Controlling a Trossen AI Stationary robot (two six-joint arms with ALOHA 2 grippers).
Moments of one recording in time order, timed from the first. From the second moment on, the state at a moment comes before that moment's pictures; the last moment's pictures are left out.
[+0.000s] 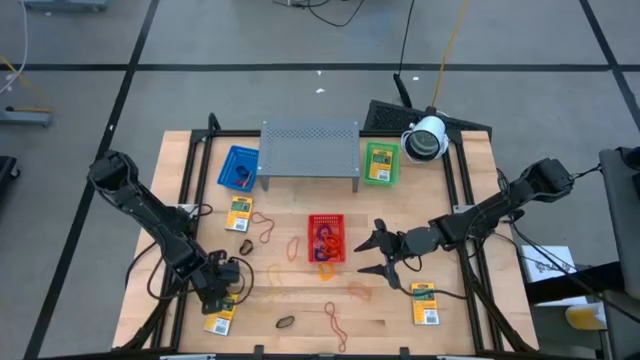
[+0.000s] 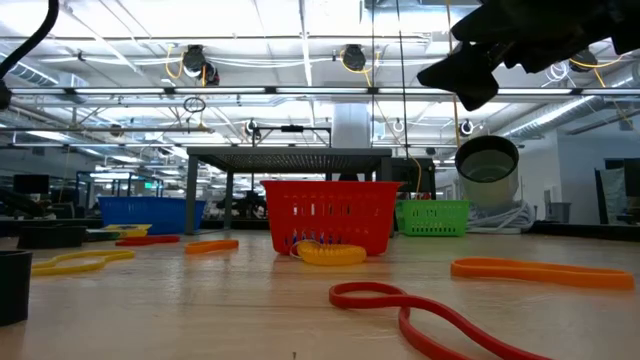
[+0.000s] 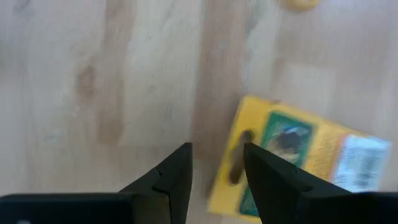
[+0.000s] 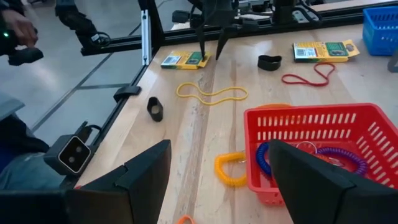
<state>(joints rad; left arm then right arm) -0.86 1.29 0.52 -0.40 0.02 -0.99 0.40 1.29 0.53 0.44 0.16 0.28</state>
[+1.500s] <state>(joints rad) -0.91 1.41 0.54 -0.43 0.05 -1.09 0.41 1.29 0.53 0.41 0.16 0.27</state>
